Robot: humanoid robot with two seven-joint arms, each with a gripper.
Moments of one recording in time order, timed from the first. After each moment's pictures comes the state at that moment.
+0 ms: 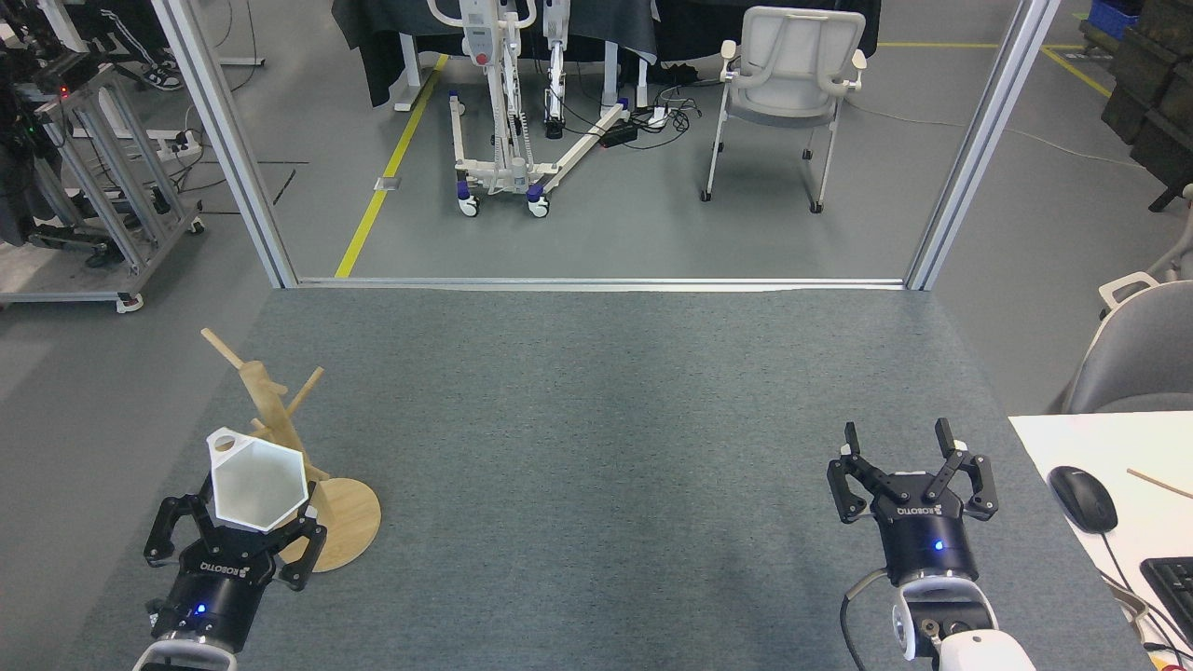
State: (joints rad) left arm -0.08 0.33 -0.01 -1.30 -1.54 -0.02 0.40; right arm -0.23 -0.23 0.16 -1.22 1.35 0.16 -0.31
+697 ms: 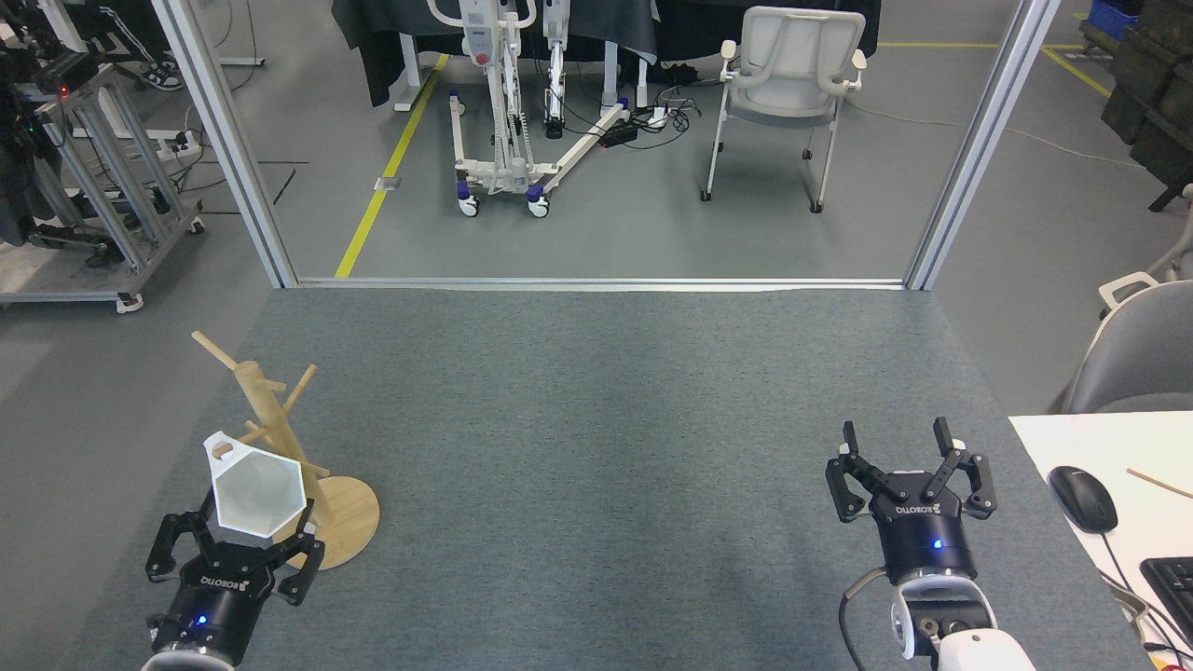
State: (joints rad) left arm -0.08 0.32 -0.01 -1.23 -1.54 -0.02 0.40; right arm -0.23 -0.23 0.16 -1.22 1.35 0.15 -0.32
